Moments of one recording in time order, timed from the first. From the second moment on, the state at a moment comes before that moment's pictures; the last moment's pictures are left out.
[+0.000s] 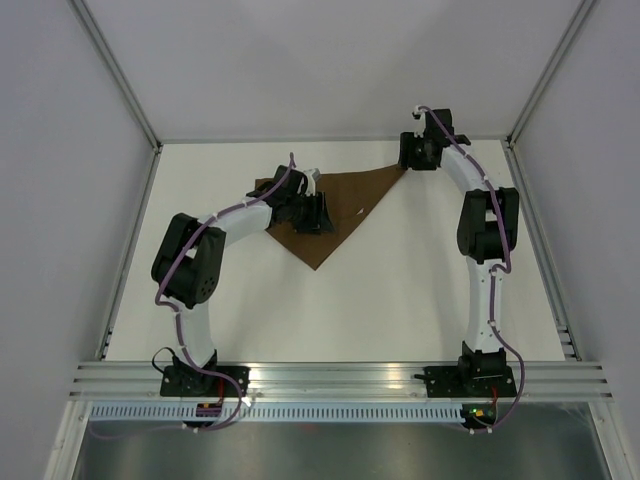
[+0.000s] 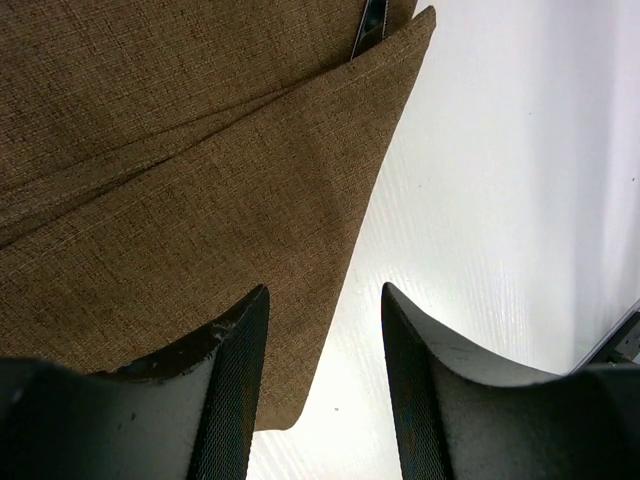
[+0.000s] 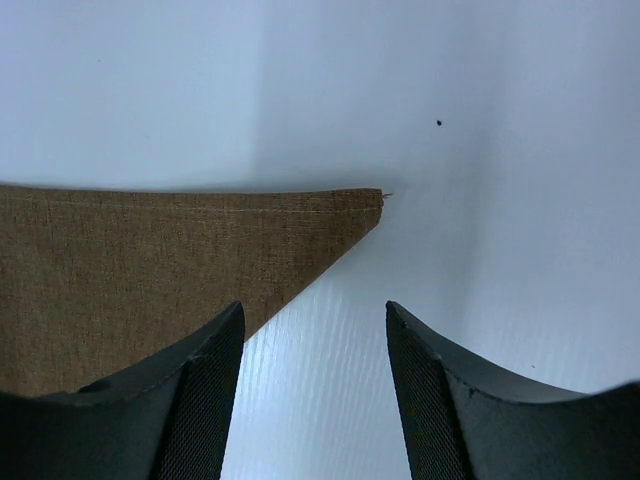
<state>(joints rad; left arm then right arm) -0.47 1.94 1.31 -0.24 0.40 -0.42 0.10 2.37 2.07 -0.52 -0.15 0.08</state>
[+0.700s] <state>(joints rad) -0.47 1.91 1.31 -0.24 0.39 -0.42 0.03 2.51 2.12 -0.44 -0.42 0.32</state>
